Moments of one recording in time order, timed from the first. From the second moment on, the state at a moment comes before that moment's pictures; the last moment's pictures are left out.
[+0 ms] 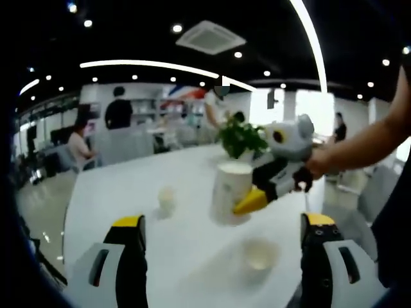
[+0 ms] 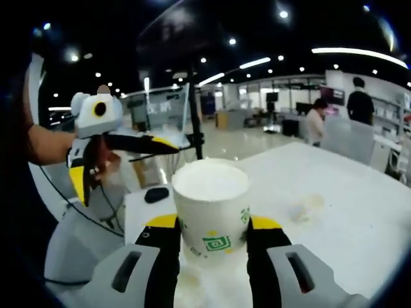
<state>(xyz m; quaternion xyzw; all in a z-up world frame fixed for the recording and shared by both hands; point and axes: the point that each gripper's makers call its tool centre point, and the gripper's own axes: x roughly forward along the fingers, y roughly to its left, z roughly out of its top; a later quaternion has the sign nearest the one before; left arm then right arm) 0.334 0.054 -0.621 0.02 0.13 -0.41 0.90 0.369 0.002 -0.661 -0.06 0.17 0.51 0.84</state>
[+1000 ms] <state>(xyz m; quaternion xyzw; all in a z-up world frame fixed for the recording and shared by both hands) 0.319 0.004 -0.612 0.03 0.11 -0.48 0.87 0.311 0.024 -0.656 -0.04 0.19 0.56 0.80</state>
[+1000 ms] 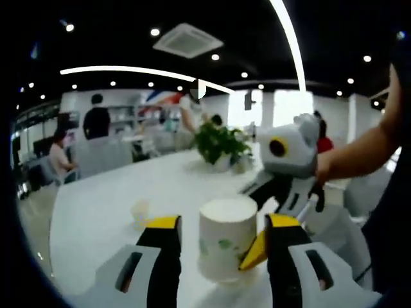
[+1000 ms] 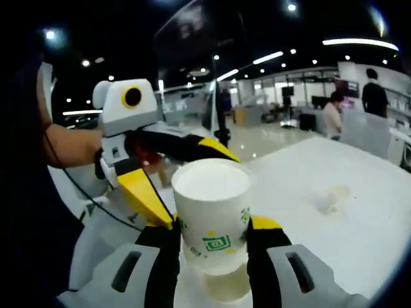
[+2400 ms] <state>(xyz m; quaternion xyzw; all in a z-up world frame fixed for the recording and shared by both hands) 0.332 0.022 -0.580 0.01 0.08 -0.47 0.88 0.324 -0.013 -0.618 -0.08 0.12 0.52 0.84</state>
